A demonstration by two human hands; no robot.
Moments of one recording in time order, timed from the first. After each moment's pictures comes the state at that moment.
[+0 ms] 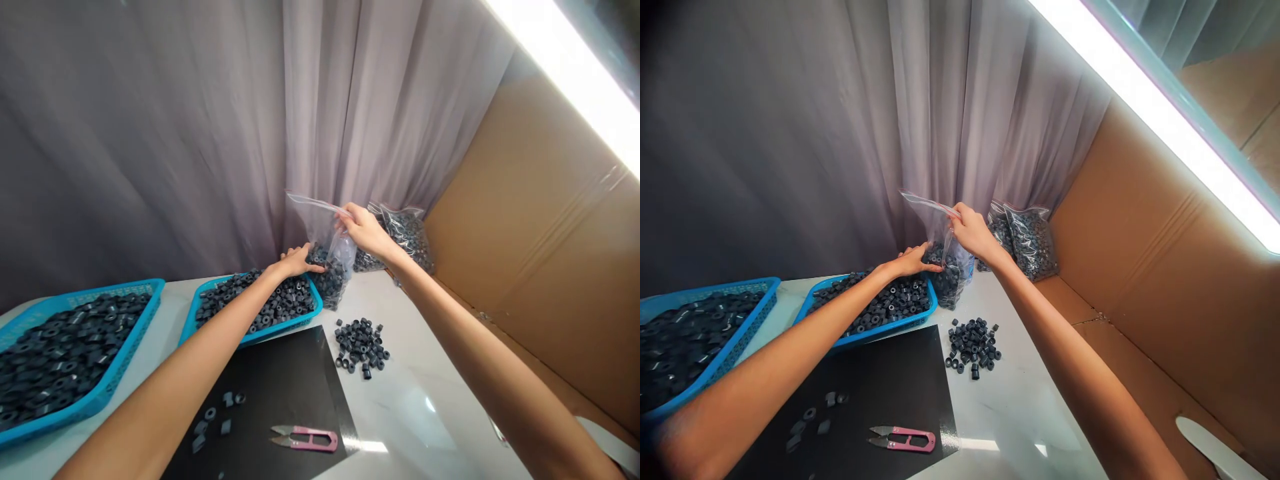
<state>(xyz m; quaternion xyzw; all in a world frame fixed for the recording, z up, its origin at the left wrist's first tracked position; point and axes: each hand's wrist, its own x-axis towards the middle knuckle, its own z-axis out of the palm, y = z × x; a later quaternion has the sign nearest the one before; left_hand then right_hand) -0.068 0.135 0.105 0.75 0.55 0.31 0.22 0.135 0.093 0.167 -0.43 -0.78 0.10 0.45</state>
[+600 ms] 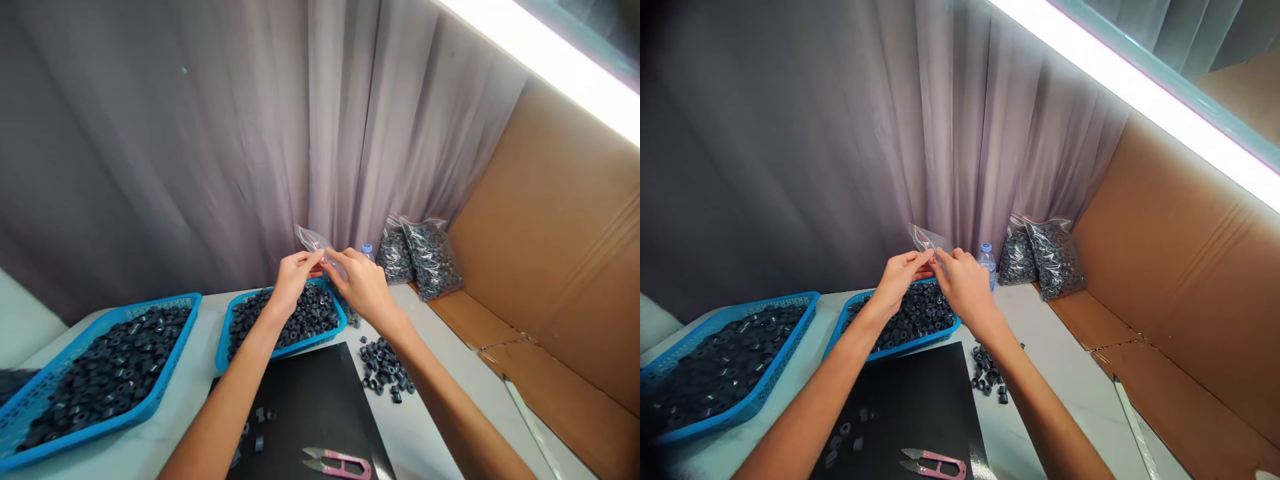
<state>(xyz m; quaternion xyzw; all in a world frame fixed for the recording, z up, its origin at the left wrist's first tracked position) -0.087 0.045 0.135 0.60 0.42 0.57 0.37 0.062 0.013 0.136 -0.50 -0.78 -0.04 0.38</state>
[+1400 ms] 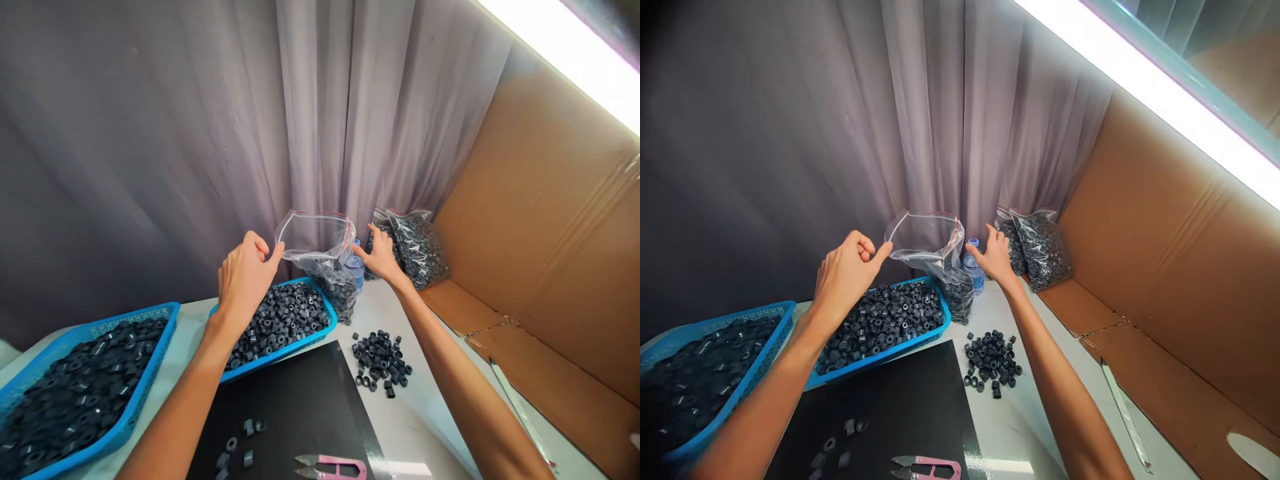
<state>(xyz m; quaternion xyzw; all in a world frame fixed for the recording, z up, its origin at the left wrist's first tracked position) -0.116 0.033 0.174 0.63 0.65 0.41 -0.08 0.146 0.130 0.089 -0.54 -0.65 0.06 0.54</state>
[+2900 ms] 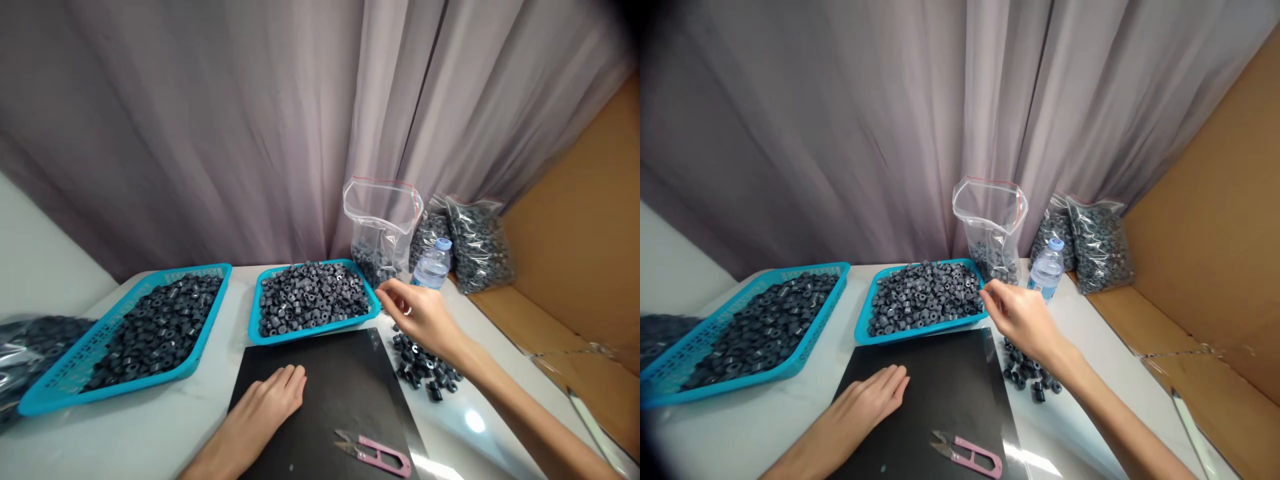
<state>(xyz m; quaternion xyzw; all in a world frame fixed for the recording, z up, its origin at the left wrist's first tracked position) -0.216 -0.120 -0.037 0.85 0.50 0.14 -0.11 0.095 -0.003 0.059 -0.43 -0.84 0.03 0.33</state>
